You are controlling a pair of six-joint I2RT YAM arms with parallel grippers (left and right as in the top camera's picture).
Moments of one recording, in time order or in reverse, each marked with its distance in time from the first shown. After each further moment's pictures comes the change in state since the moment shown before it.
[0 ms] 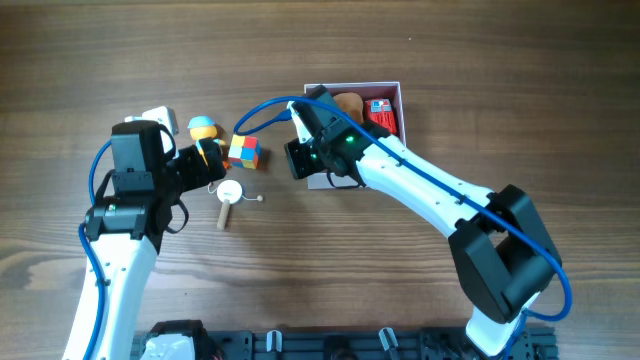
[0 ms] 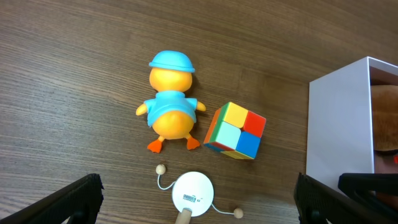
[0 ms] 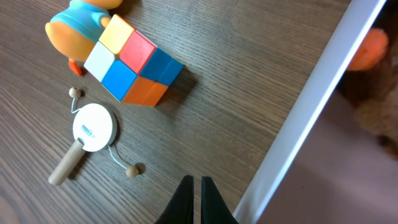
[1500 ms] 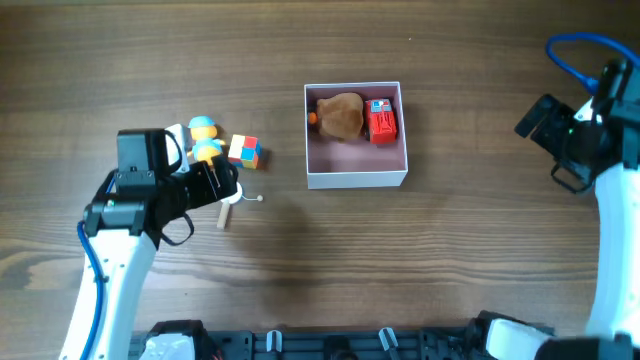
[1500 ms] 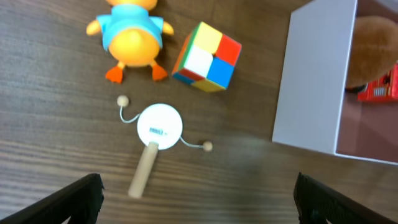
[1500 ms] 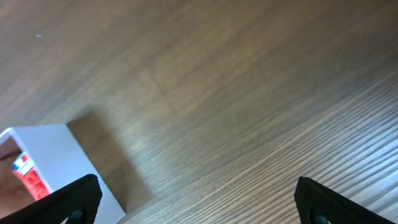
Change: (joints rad) left arm -0.014 0.026 0.058 -0.238 0.164 -0.036; right arm -0.966 -0.499 -0.003 -0.586 0.188 0.108
